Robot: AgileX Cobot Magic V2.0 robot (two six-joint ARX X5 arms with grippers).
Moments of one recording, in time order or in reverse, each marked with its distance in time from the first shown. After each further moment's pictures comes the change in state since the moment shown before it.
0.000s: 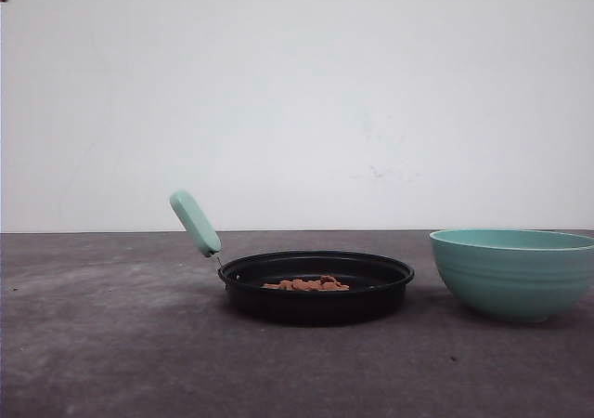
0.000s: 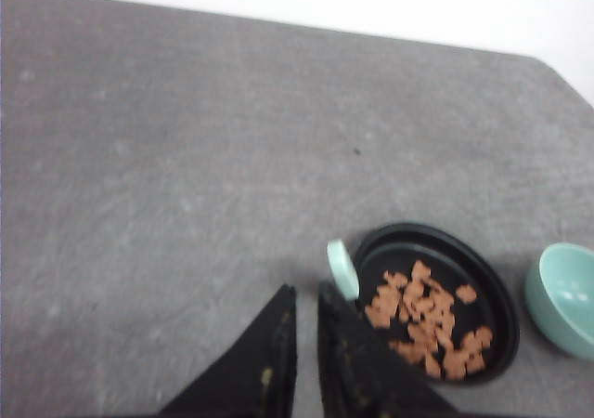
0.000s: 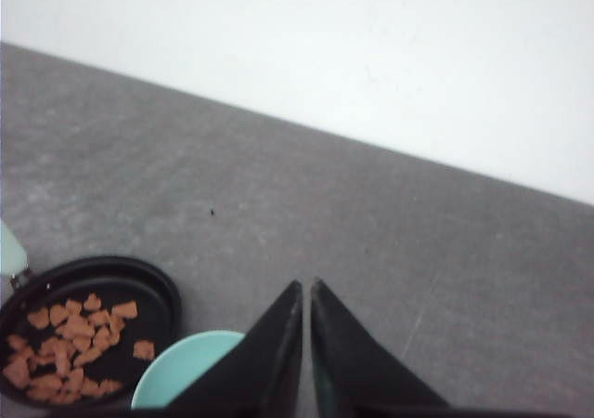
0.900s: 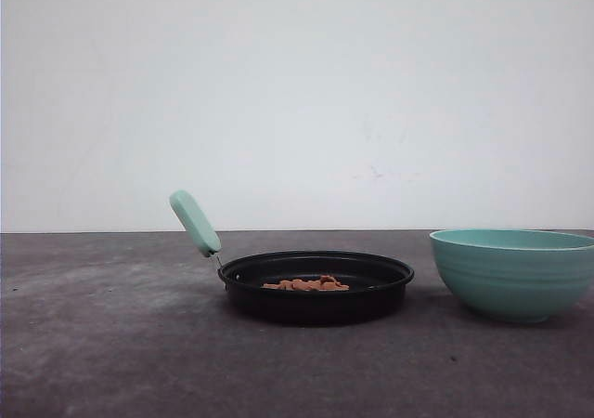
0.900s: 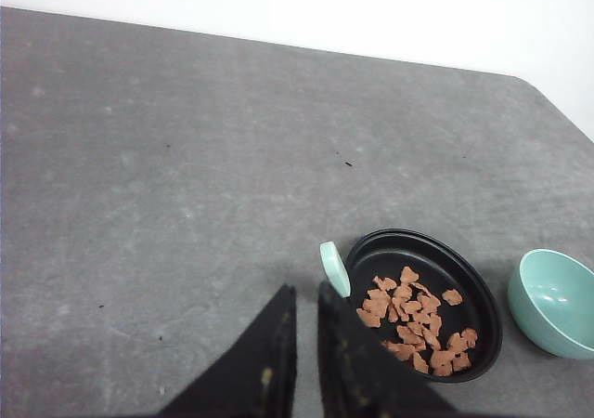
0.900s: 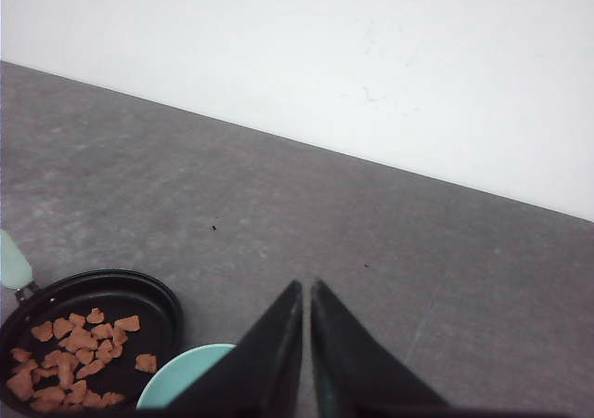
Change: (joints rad) left arm 0.000 -0.096 0.000 -0.040 0.000 -0.002; right arm 0.000 -0.038 0.000 -0.001 0.018 0.002
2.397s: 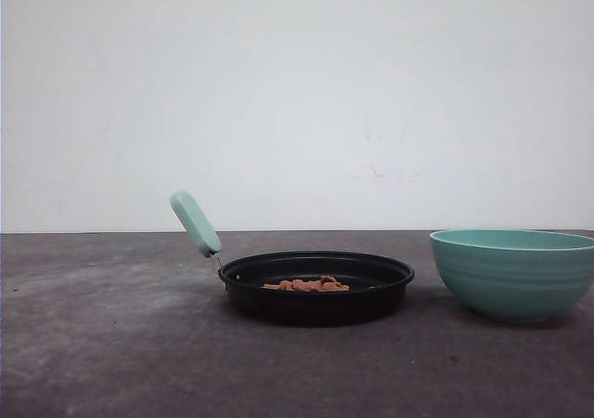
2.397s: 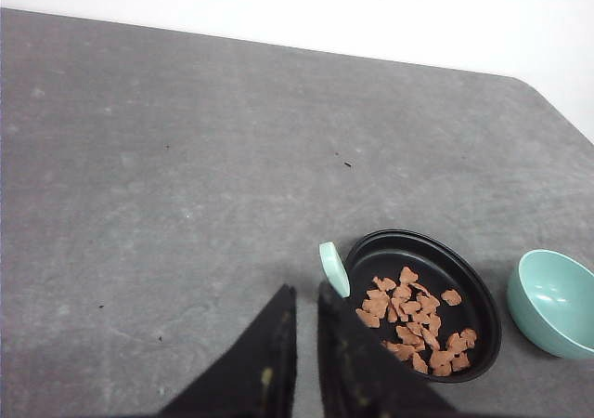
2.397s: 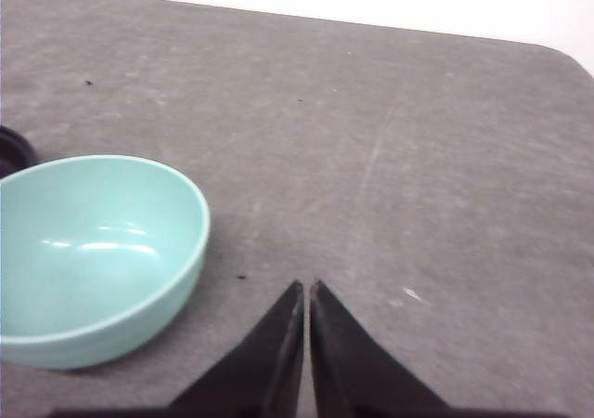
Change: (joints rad) left arm 0.000 -0.004 0.000 0.000 0.000 0.000; right arm -0.182 -0.355 -0.728 0.302 -0.019 0.058
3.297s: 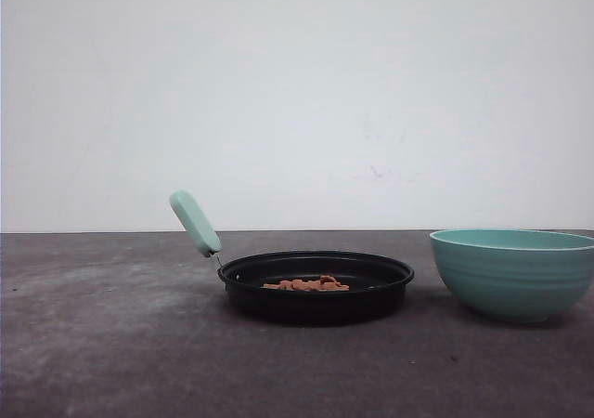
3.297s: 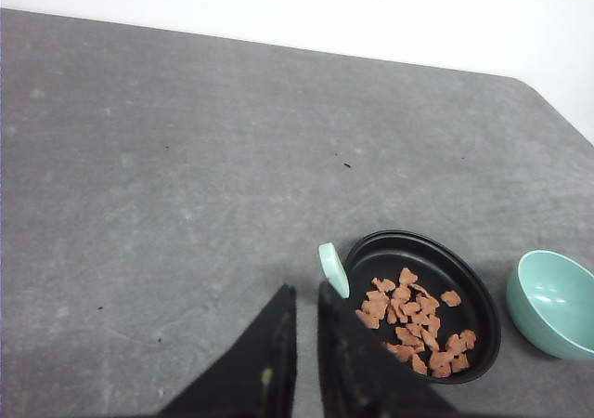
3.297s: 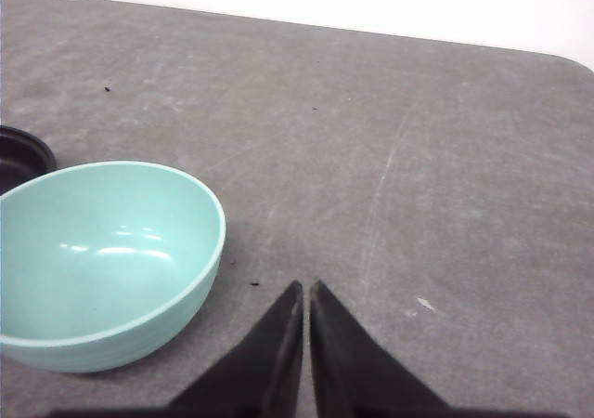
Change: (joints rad) left arm 0.000 -0.015 0.000 0.001 -0.005 0.003; right arm 0.004 0.000 -0.001 0.002 0.001 0.000
